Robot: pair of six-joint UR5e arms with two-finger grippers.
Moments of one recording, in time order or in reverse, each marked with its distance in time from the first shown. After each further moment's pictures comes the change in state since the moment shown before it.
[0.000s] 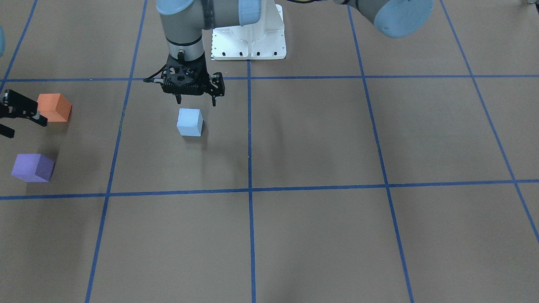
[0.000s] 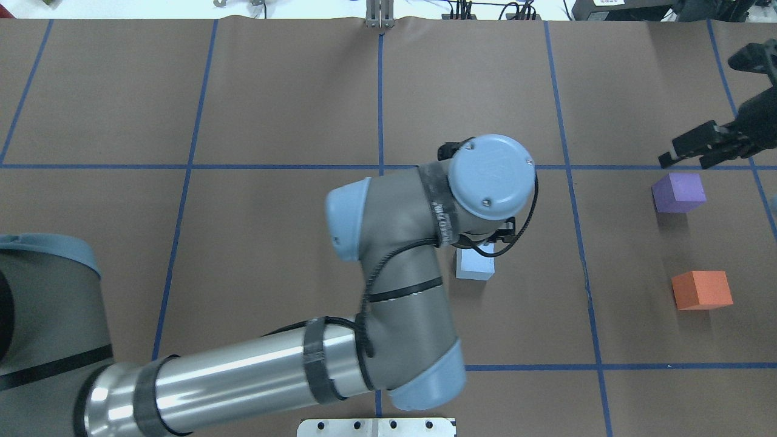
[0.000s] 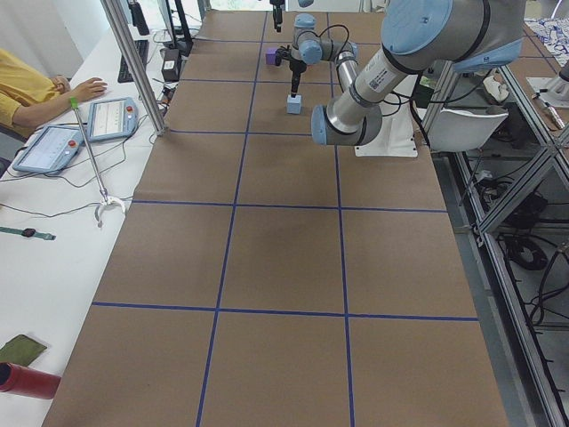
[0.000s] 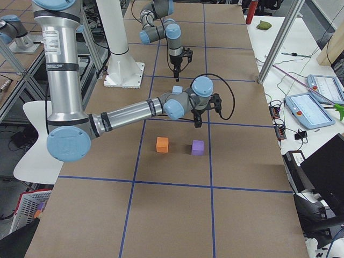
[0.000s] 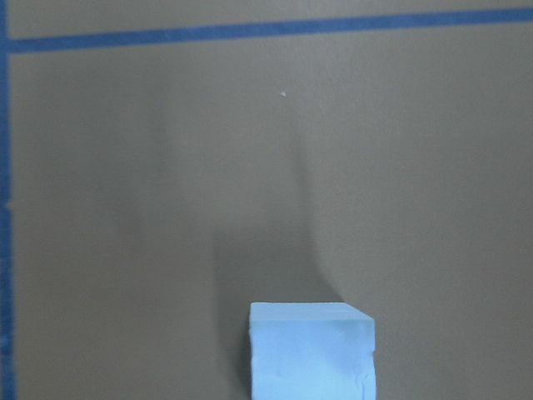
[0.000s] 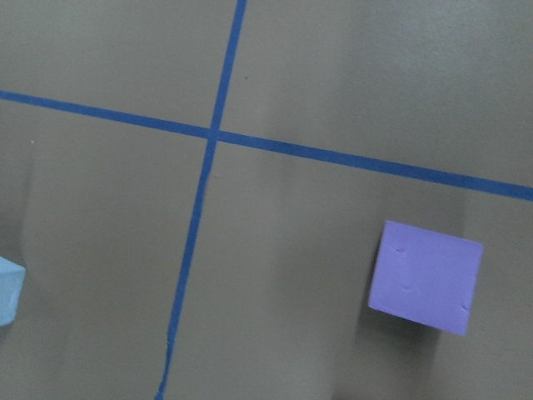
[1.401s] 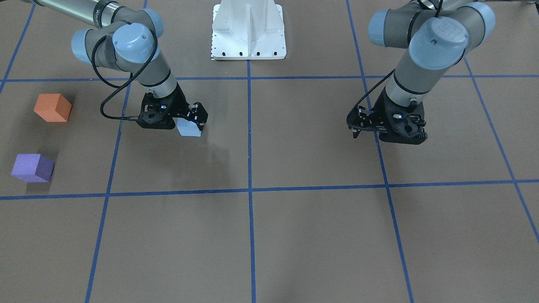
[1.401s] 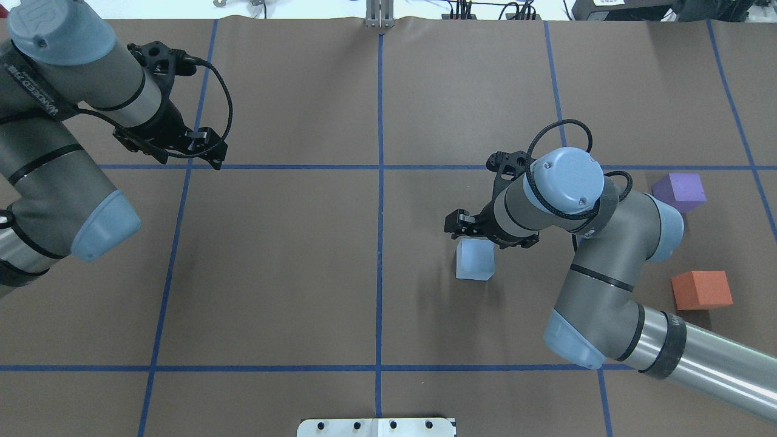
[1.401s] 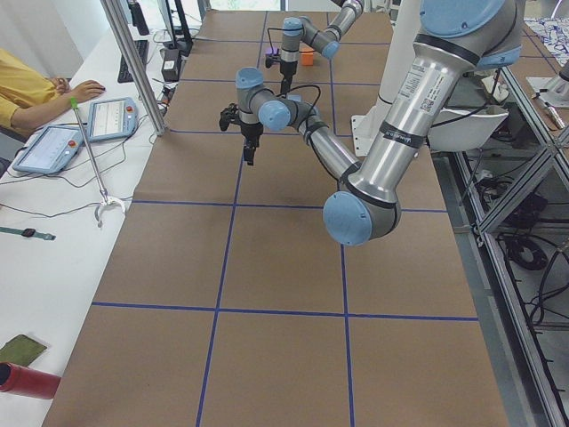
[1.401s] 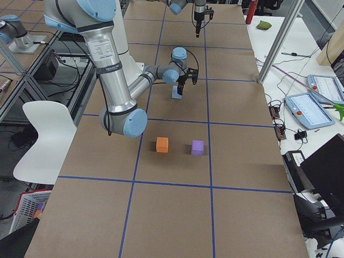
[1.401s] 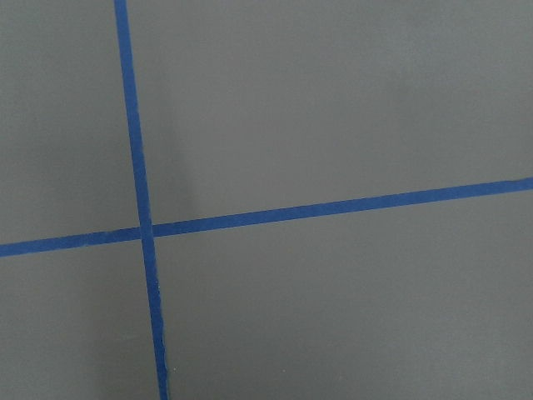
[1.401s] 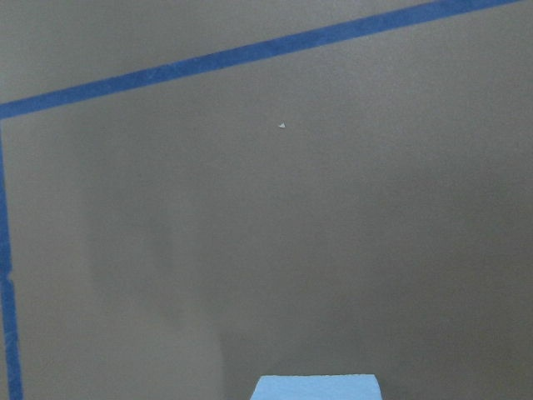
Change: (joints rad) left arm -0.461 0.613 -0.321 -0.064 -0.371 0.468; right arm -0.591 0.269 -0.056 -0.013 -0.563 0.699
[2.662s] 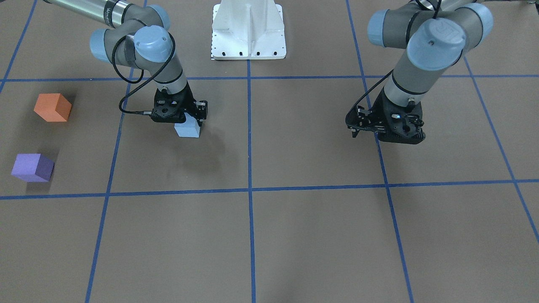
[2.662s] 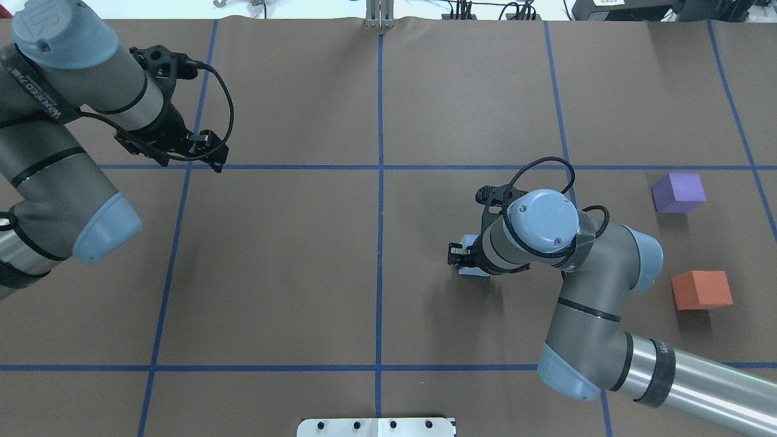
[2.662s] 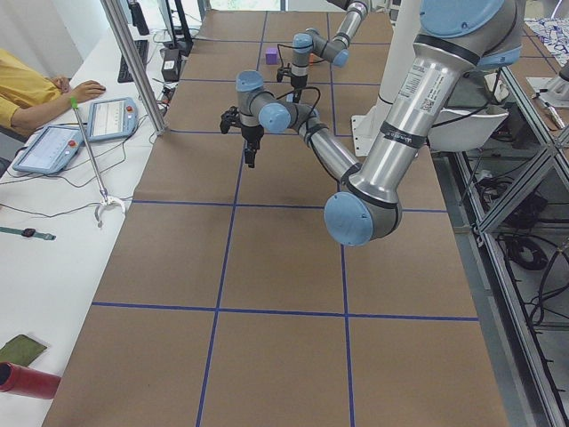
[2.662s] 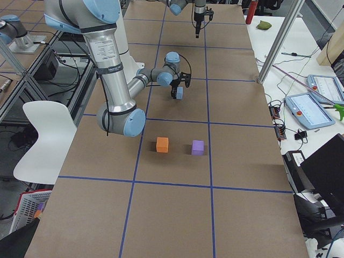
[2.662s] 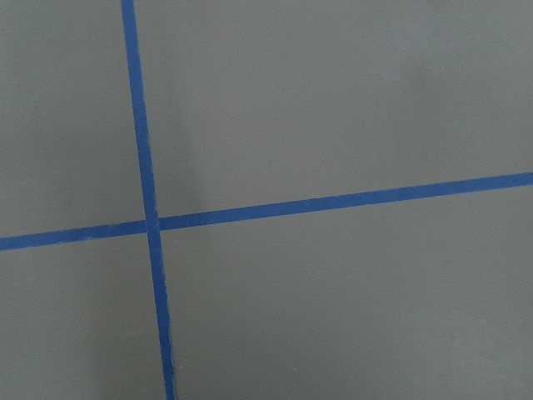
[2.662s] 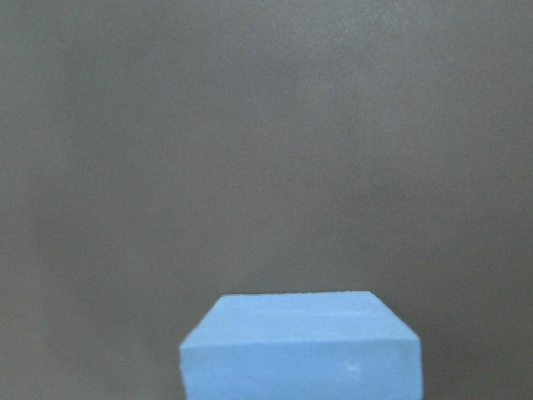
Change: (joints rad) left arm 0.006 0.002 0.001 0.000 0.000 -0.005; right arm -0.071 -0.013 -0.005 -0.021 -0.058 0.001
